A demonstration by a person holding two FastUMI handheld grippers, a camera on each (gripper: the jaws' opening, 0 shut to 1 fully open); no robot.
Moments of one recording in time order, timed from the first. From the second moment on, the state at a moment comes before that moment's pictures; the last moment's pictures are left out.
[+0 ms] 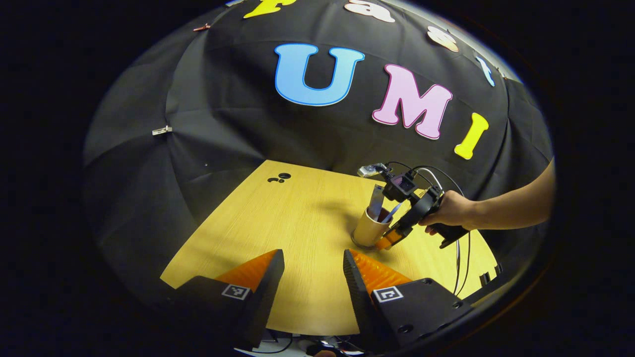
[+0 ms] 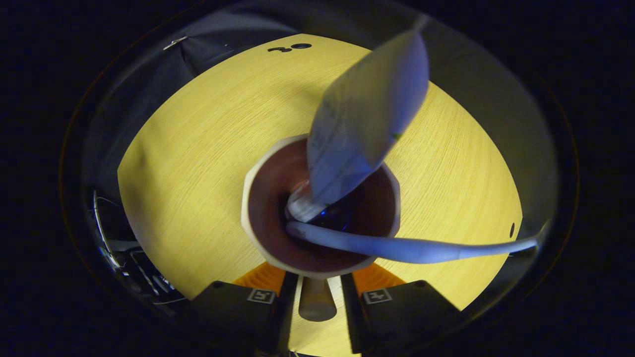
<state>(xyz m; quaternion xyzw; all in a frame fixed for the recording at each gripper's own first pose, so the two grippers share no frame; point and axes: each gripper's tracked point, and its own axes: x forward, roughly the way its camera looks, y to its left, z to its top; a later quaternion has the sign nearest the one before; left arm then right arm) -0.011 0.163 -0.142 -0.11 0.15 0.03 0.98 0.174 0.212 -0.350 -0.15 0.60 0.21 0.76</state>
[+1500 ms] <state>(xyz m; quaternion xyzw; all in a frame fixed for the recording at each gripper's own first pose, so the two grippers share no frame) -0.002 0.065 -0.097 -0.02 0.11 -0.10 0.99 0.105 0.138 -0.069 0.02 0.19 0.13 0.97</state>
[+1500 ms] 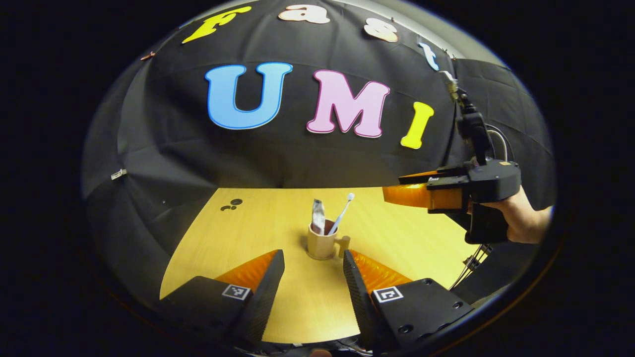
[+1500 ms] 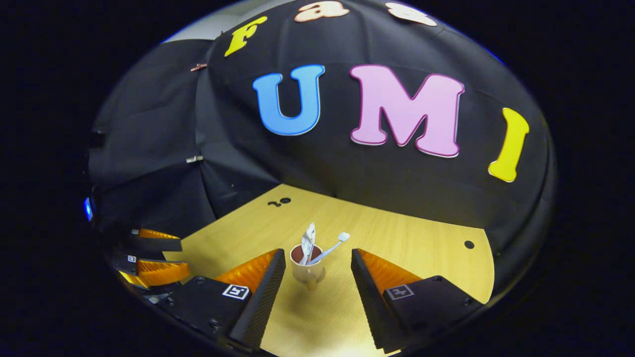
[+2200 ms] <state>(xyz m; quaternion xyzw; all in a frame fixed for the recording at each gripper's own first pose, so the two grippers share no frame) -0.004 -0.039 -0.044 0.00 0.05 -0.08 1.00 0.004 0.033 -0.041 0.08 0.11 0.14 0.98</state>
